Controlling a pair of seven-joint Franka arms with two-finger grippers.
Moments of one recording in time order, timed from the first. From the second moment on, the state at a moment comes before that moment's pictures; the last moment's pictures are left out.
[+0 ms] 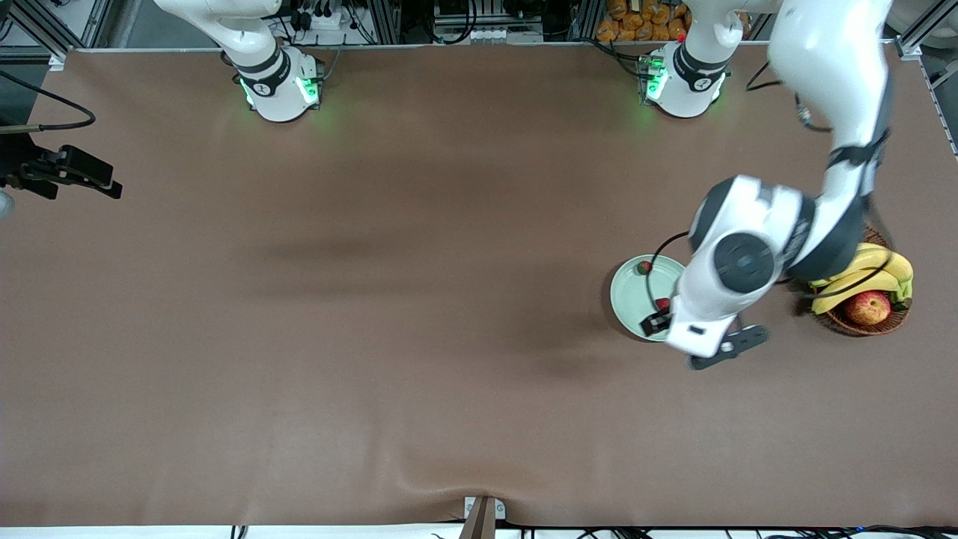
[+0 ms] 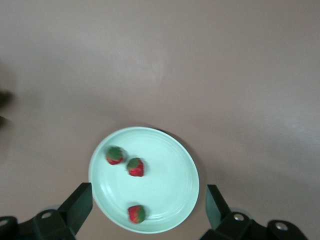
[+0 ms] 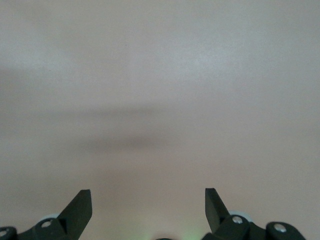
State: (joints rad) left arm -0.10 0.46 -0.25 -1.50 0.25 1.89 -0.77; right arm -0.04 0.01 -0.01 -1.53 0.04 1.46 -0.02
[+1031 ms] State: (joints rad) left arm 0.01 0.12 -0.17 -1.52 0.04 1.59 -0.23; right arm -0.04 0.01 -0.01 -1.53 0.04 1.46 -0.02
